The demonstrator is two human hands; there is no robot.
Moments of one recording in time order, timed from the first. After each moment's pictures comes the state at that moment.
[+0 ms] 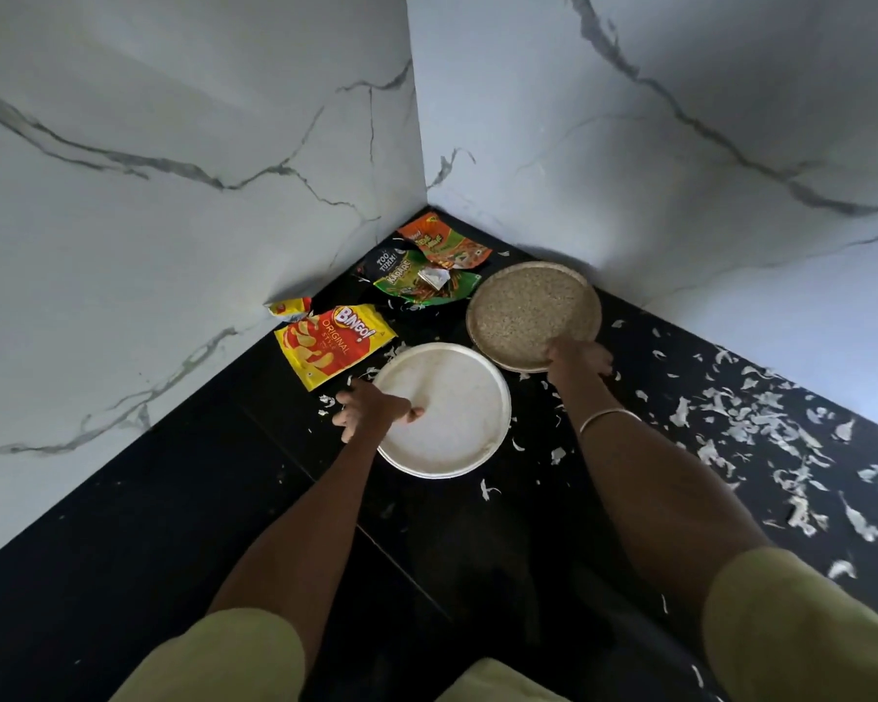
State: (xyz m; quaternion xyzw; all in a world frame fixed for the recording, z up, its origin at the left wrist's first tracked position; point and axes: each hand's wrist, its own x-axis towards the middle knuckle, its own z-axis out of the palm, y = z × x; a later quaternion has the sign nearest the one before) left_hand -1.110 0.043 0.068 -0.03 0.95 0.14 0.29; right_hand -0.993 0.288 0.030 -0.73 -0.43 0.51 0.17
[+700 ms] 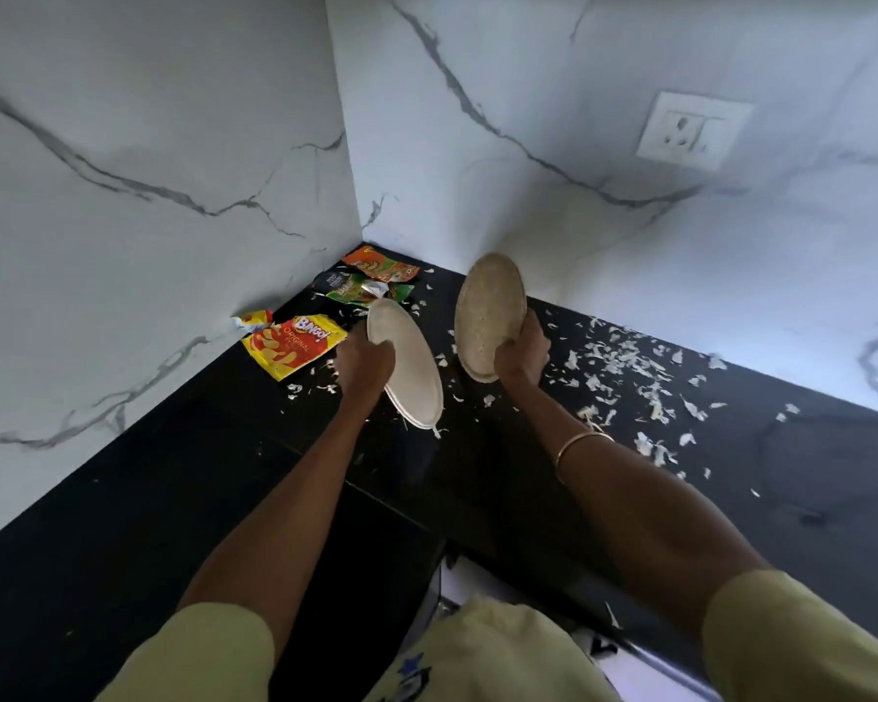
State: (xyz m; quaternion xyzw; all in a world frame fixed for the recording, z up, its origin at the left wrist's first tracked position) left_hand -0.997 -0.002 0.171 0.21 0.88 0.42 0.11; right_hand -0.860 0.137 0.147 -0.57 -0.65 0.37 0.35
